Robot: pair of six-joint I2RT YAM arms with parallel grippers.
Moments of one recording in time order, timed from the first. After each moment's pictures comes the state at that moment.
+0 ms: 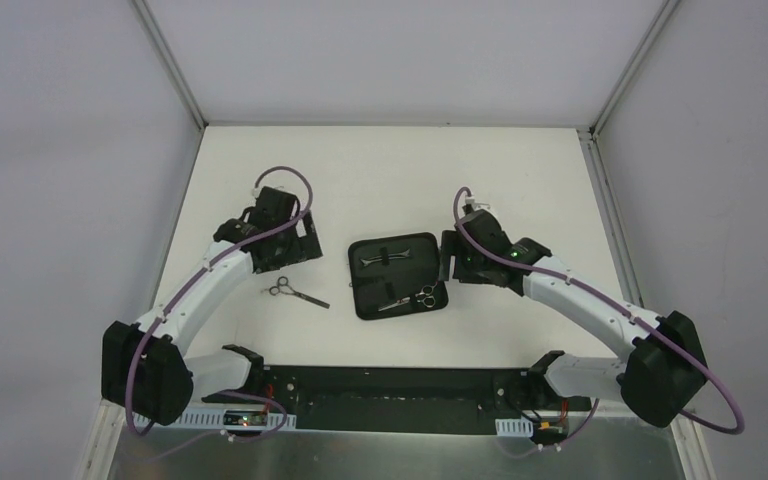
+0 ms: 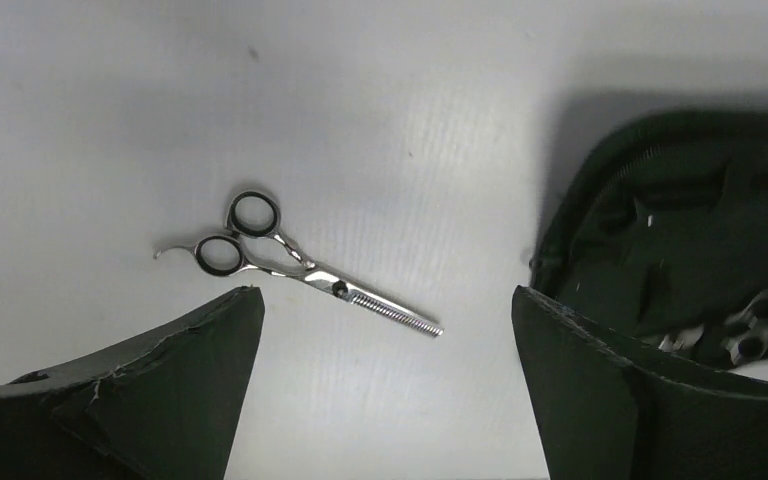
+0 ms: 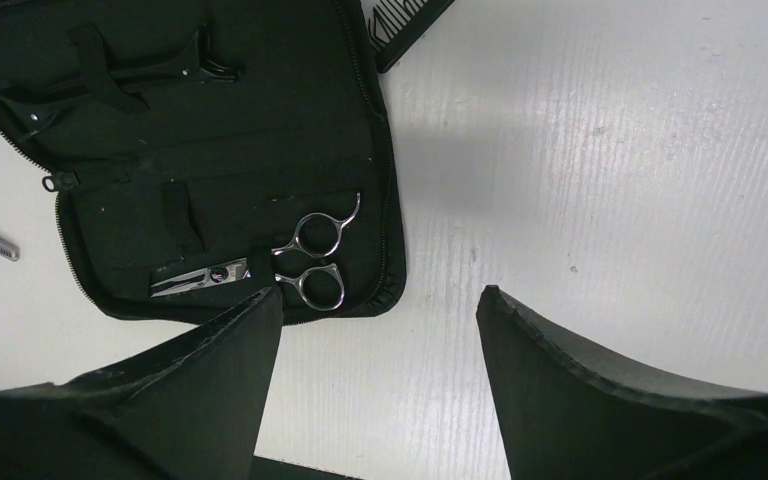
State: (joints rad) left arm -0.34 1.19 0.89 -0.73 -0.18 -0.70; right arm 0.70 1.23 0.86 -0.62 0.17 0.64
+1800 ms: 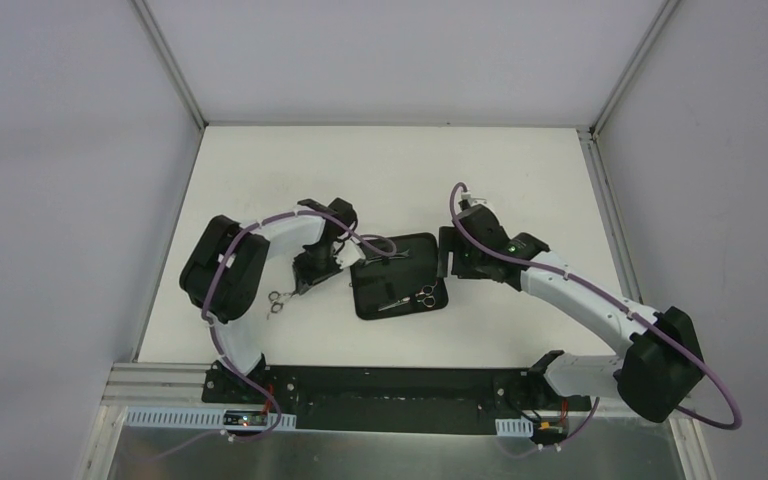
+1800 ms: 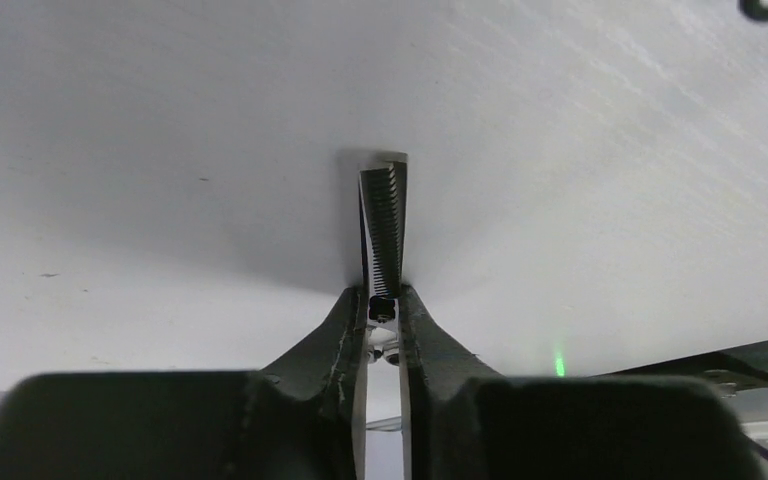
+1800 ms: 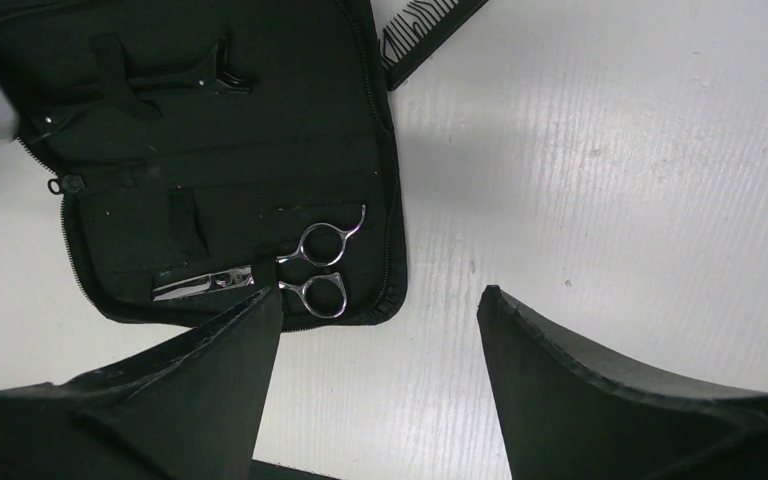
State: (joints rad) left arm -0.53 1.79 1.08 -0.95 -0.11 0.51; right arm 0.70 1.25 0.90 -0.63 0.18 0.61
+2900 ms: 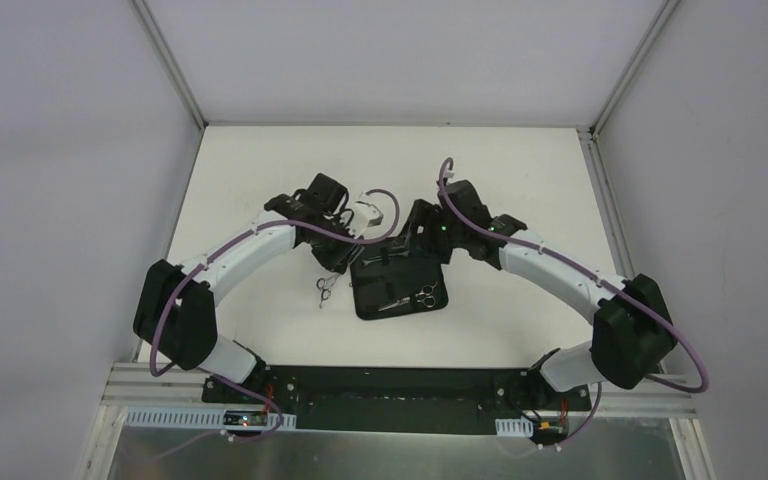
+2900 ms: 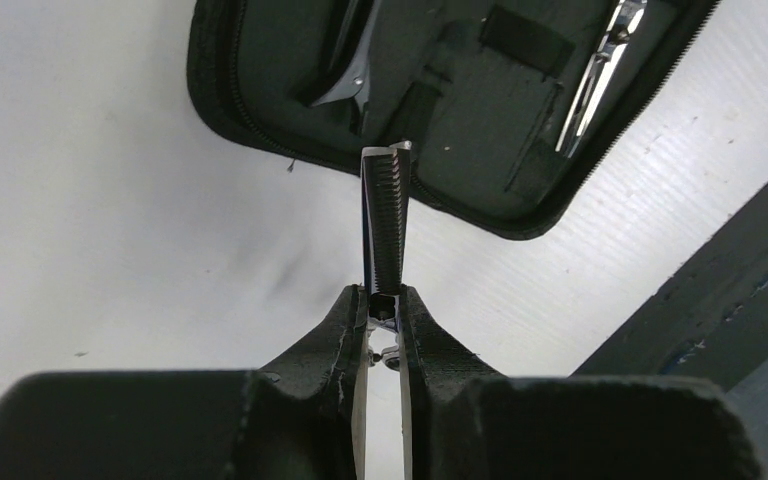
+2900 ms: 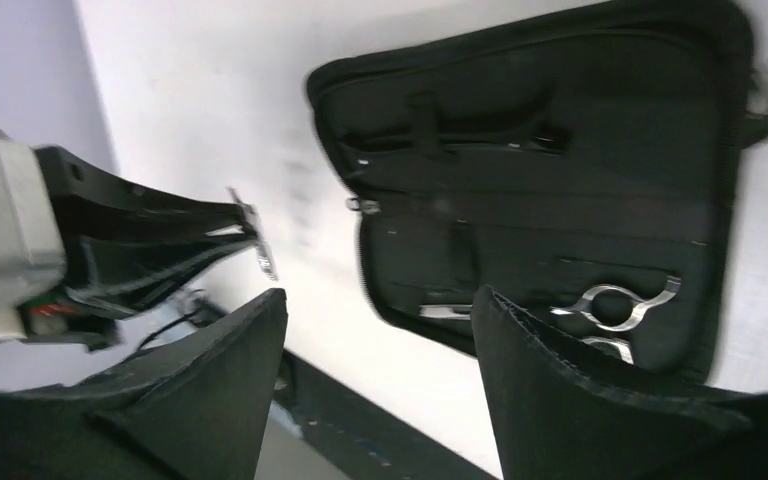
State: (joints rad) left arm -0.54 1.48 1.11 -0.79 0.27 0.31; right arm 0.68 1.42 1.02 -0.40 -0.17 0.85
